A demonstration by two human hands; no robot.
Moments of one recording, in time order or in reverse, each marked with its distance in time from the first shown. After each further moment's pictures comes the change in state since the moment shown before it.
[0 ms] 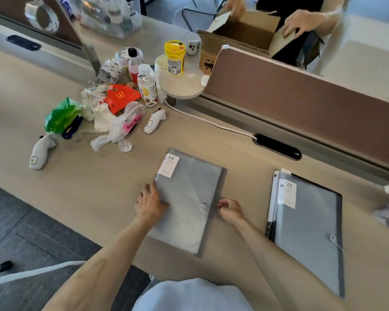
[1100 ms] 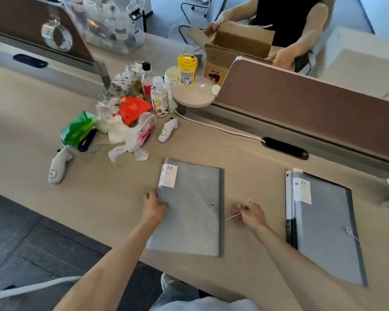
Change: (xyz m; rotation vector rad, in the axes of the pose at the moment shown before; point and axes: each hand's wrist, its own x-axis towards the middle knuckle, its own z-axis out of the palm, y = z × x) left_hand 0.021 -0.067 -0.034 -0.676 -0.075 0.004; right_hand -0.043 -0.015 0.008 0.015 0.119 0.037
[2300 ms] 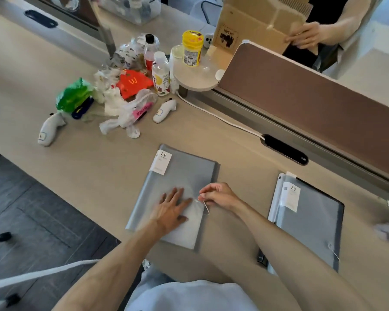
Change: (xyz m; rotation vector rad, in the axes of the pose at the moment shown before) left_hand -0.045 -0.006 0.108 1.018 -0.250 0.523; right_hand 0.003 -0.060 -0.019 0.053 -0.585 -0.148
